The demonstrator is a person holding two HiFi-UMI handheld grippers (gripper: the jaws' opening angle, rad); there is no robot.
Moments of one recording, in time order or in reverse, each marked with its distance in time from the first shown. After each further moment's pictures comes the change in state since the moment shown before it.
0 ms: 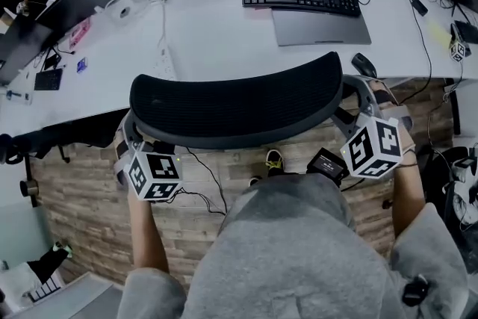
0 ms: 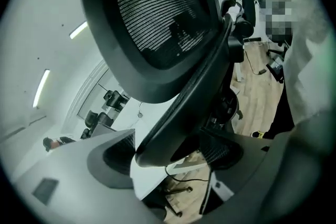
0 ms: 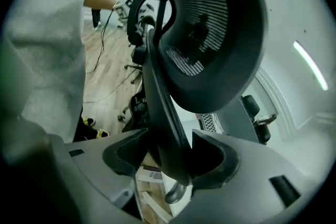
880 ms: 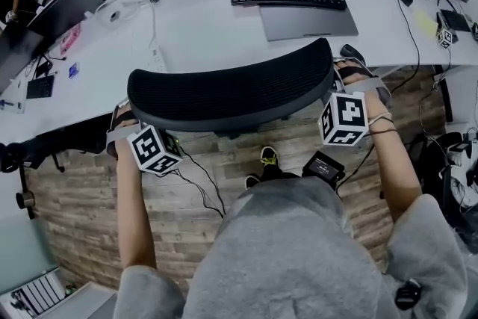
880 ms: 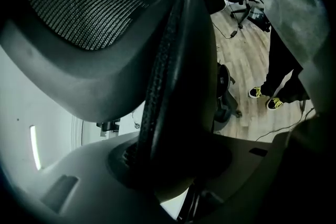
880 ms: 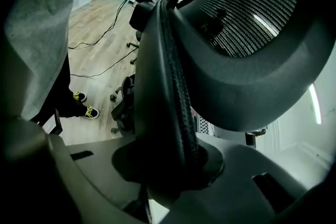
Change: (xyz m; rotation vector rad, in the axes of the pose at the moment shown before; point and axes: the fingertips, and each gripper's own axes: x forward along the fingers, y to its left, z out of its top) left arm 0.046 -0.002 0.000 0.455 0.053 -0.032; right arm 0.049 -0.004 -0.009 -0.233 0.147 -0.087
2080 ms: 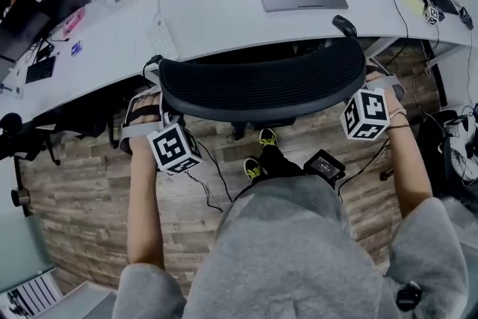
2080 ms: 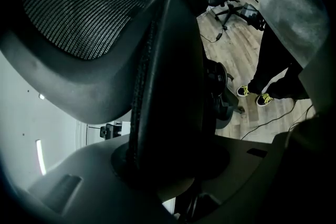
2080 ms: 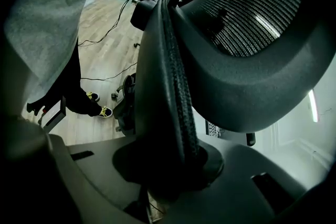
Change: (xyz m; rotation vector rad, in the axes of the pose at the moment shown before) left arm -0.096 -0.088 0.007 0.095 -0.068 0.022; right arm -0.095 0.099 -0.004 0.009 0.029 0.010
